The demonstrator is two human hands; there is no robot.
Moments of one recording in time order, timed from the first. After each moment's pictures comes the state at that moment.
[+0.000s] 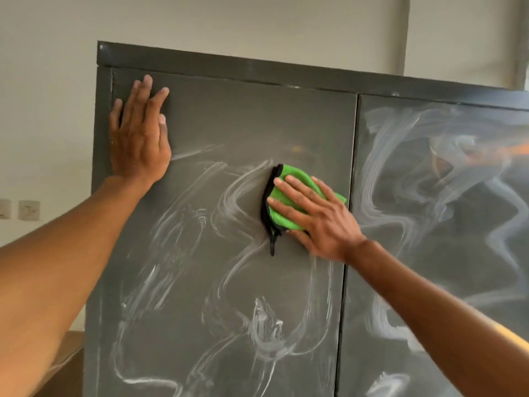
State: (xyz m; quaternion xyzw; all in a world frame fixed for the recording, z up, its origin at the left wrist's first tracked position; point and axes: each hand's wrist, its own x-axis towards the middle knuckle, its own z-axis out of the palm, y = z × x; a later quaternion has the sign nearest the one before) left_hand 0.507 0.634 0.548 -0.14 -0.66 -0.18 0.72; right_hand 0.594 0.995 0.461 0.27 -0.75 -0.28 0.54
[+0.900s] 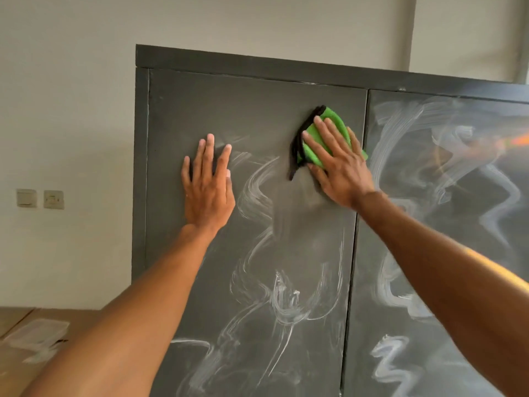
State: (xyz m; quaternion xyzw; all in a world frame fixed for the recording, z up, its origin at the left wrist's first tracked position) left_hand 0.530 0.695 0.443 -0.14 -0.71 -0.19 0.66; right_hand 0.603 0.982 0.517 0.16 -0.77 -0.16 0.59
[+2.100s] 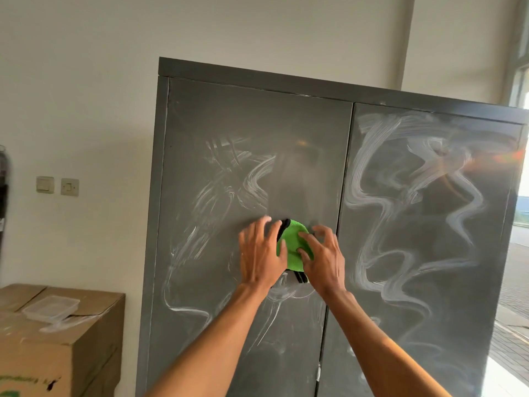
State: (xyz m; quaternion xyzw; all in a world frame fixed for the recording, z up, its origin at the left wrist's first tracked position) left_hand 0.621 0.796 0.319 -0.20 -0.76 -0.27 0.55; right_hand 0.652 0.953 0.319 0.06 -0.82 0.14 0.55
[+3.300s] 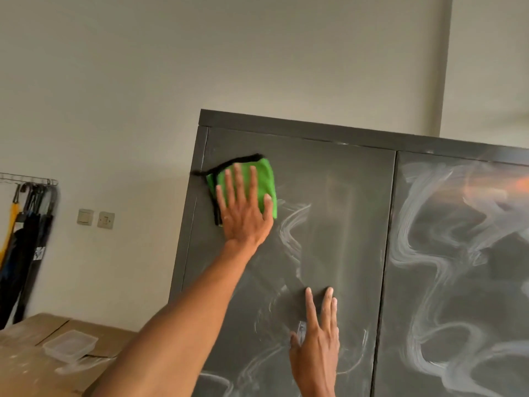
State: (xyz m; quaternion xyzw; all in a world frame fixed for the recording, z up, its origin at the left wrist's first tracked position) left_hand 0.544 0.697 0.485 -0.05 -0.76 -0.22 0.62; right_hand 0.627 0.853 0.274 -0.02 -0.85 0.28 0.45
